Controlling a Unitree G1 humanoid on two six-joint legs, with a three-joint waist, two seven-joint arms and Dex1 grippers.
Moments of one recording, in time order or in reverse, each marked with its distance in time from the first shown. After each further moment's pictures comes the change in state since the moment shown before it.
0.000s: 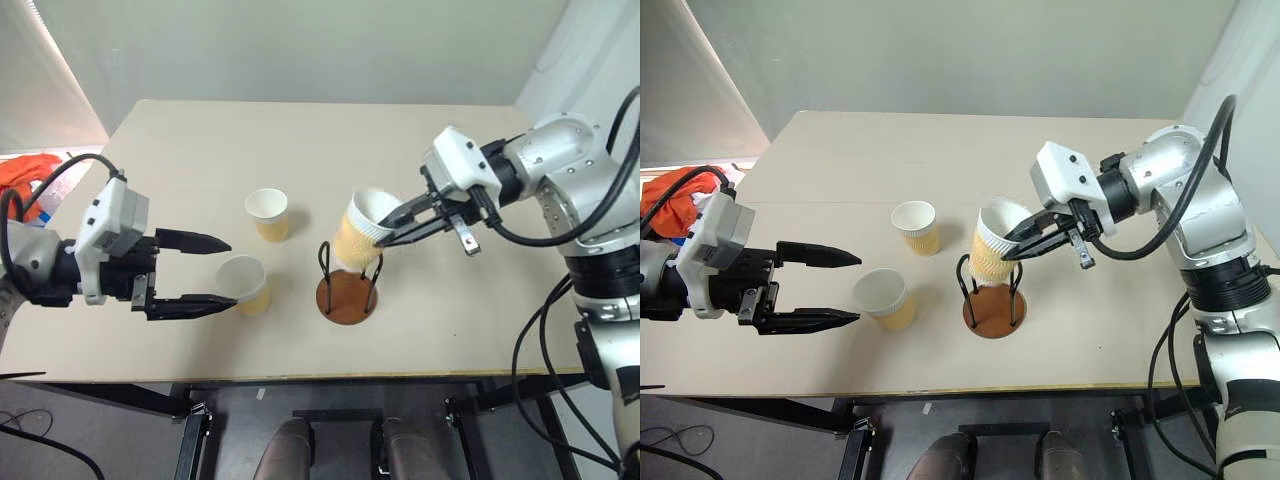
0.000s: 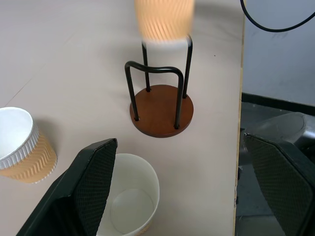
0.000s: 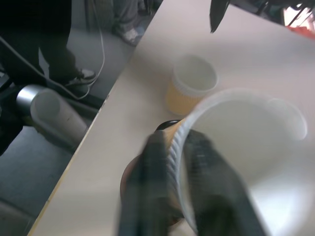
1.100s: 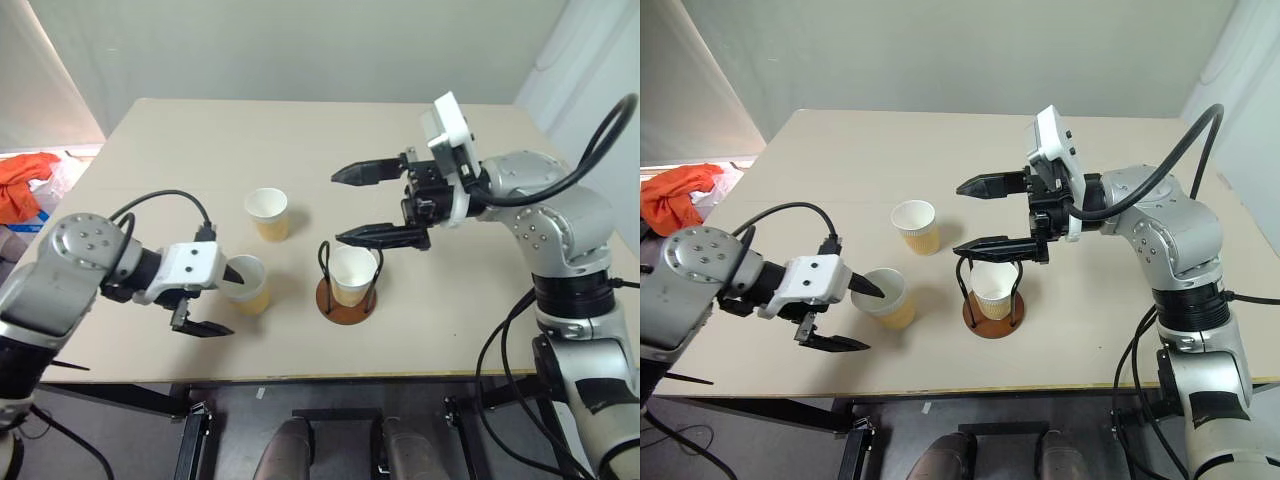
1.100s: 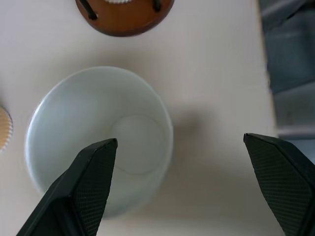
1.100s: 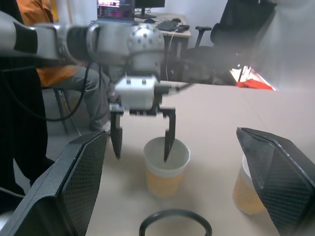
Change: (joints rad) left arm -0.249 -0.040 -0.534 0.194 0.558 -0.392 -0.129; right arm 0.107 0.191 -0.191 -0.121 0.250 0.275 -0.375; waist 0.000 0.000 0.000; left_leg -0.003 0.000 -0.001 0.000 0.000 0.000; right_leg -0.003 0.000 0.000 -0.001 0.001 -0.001
